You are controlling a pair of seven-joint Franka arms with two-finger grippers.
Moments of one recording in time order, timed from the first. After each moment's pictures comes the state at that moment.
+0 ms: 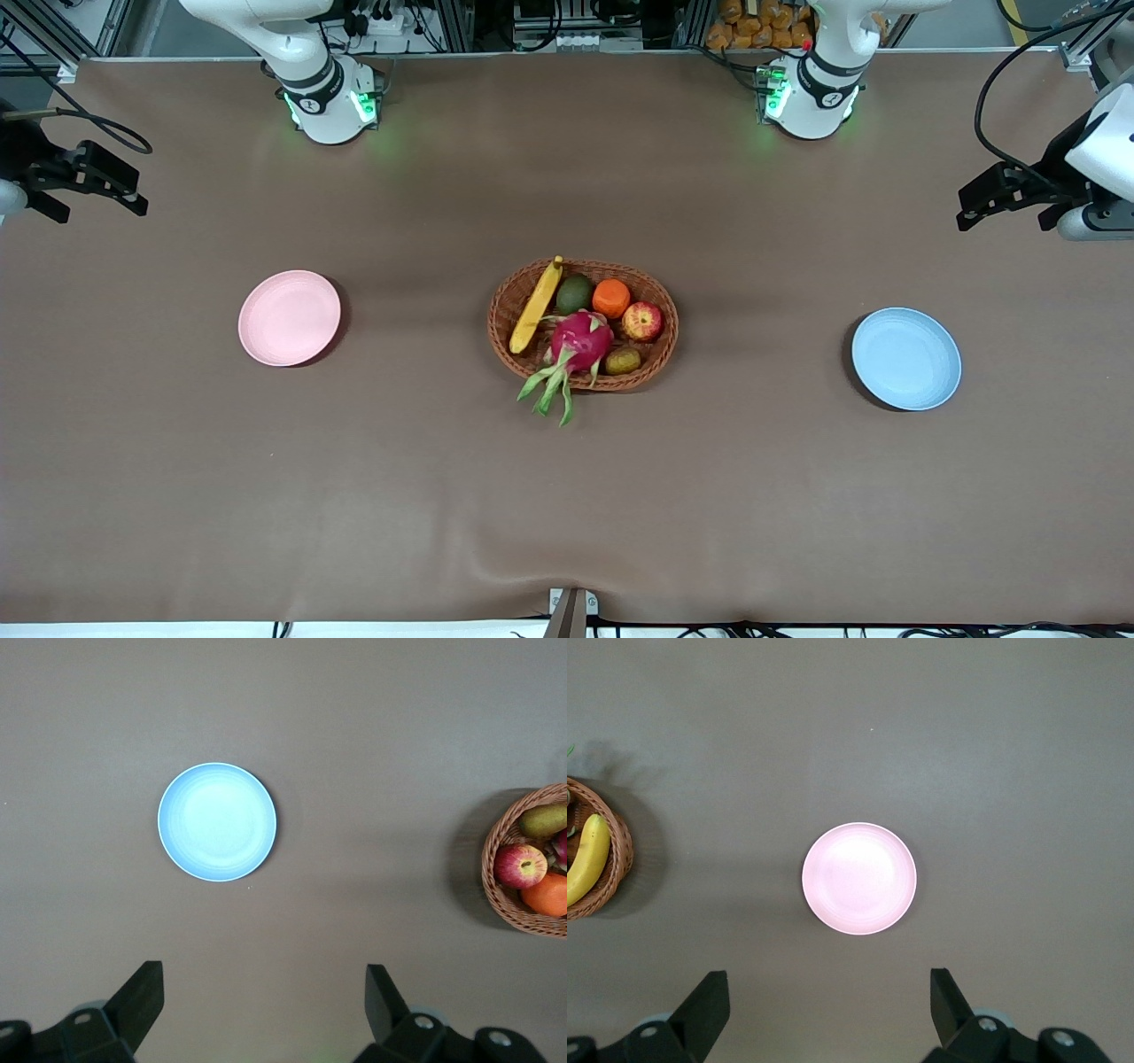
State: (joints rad) left arm -0.05 -0.06 -0.01 -1.63 0.01 1.58 -0.06; right arm 0.06 -0.13 -0.09 -1.70 0.02 1.58 -0.10
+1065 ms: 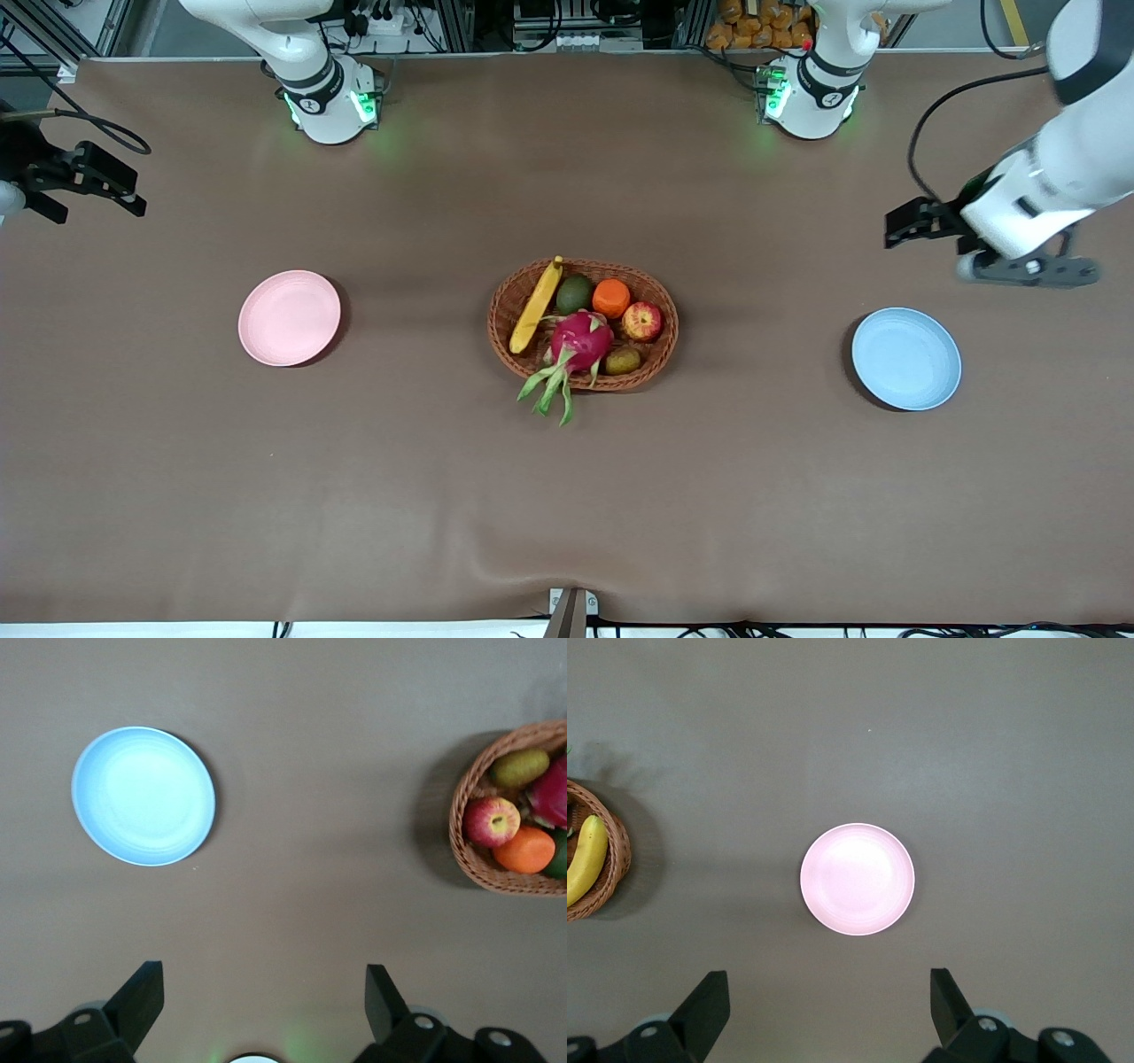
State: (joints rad) left arm -0.06 0.05 -0.10 -1.66 -0.05 1.57 -0.06; right arm 0.06 -0.13 -0.09 -1.70 0.02 1.58 -0.10
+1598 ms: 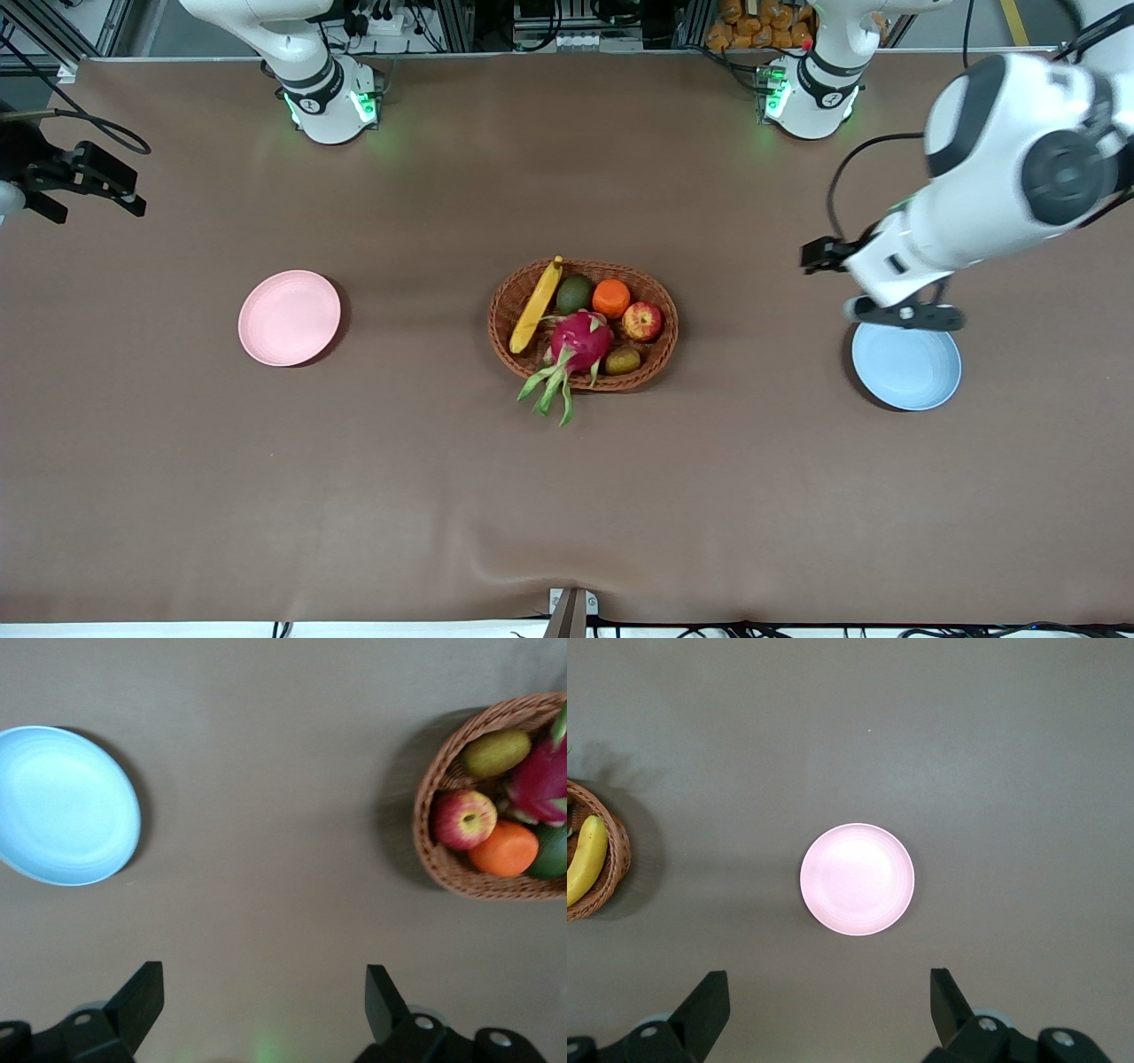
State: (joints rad) left arm -0.10 0.19 -0.22 -1.66 -0.06 1.66 -0.18; right arm 0.06 -0.13 -0.09 -1.70 0.02 1.58 -0.10
